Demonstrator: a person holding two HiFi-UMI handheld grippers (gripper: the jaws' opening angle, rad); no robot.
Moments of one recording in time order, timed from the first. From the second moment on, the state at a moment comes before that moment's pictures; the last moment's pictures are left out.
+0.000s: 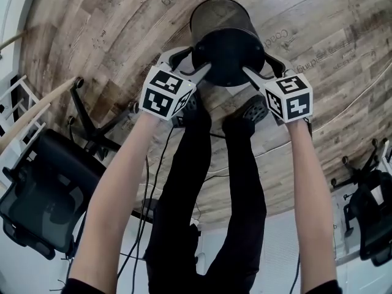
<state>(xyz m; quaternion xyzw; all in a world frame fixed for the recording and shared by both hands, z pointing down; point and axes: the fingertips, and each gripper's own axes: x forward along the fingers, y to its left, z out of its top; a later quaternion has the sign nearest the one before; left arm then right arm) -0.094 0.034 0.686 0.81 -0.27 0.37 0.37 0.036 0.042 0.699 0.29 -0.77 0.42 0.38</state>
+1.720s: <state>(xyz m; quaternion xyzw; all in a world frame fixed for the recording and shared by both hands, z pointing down) -0.080 0.158 0.736 0.75 -0.26 0.35 0.50 0.029 0.163 0.750 0.29 -0.70 0.57 0.32</state>
